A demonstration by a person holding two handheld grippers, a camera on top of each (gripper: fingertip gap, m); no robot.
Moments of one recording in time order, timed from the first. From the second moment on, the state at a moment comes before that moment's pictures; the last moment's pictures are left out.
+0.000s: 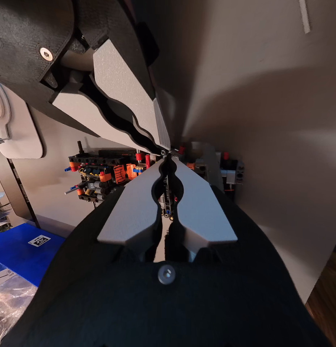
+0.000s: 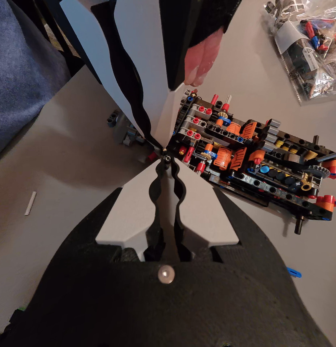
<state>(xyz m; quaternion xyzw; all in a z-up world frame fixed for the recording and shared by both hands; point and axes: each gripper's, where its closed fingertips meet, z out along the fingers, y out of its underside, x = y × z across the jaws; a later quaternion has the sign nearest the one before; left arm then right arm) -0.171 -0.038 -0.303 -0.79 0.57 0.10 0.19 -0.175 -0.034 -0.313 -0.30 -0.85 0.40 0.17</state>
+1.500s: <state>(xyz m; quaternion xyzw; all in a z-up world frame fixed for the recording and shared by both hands) -0.168 -0.046 -0.307 -0.75 0.63 0.14 0.11 -0.168 -0.041 -0.315 -0.31 -0.85 0.40 0.15</state>
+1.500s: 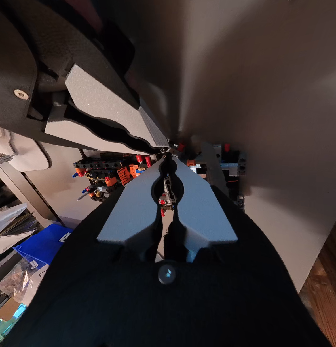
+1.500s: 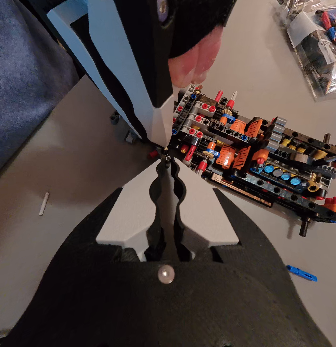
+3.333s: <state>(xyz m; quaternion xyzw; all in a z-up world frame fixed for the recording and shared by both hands) -0.243 -0.083 -0.315 -0.85 0.41 -0.08 0.32 -0.170 -0.039 -0.322 -0.50 -0.79 0.31 0.16</state>
